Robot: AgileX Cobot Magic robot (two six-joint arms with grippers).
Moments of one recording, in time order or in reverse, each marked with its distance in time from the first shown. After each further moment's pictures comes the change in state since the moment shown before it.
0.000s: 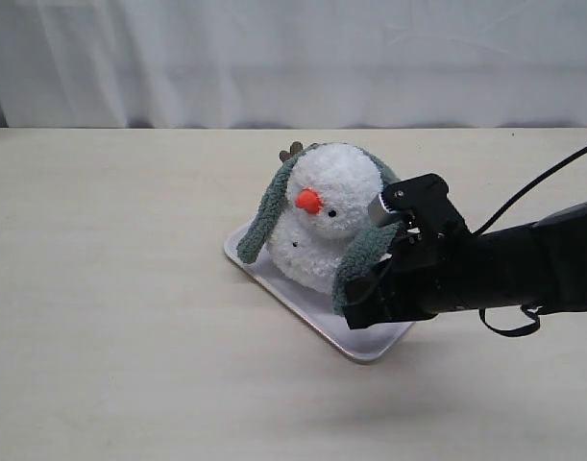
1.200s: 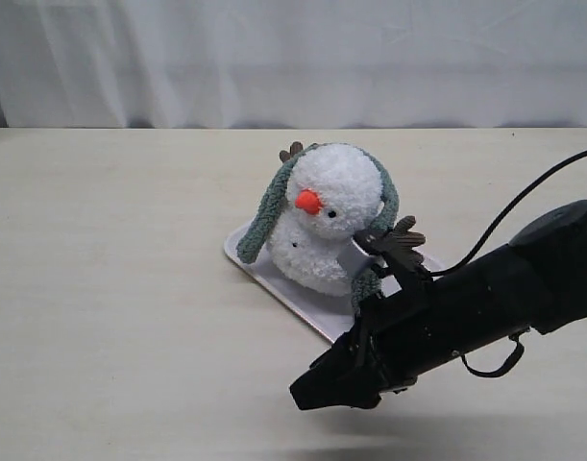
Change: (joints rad) left arm 0.000 0.000 0.000 0.000 0.000 0.000; right arm 0.010 0.064 -0.012 -0.214 0.484 0.149
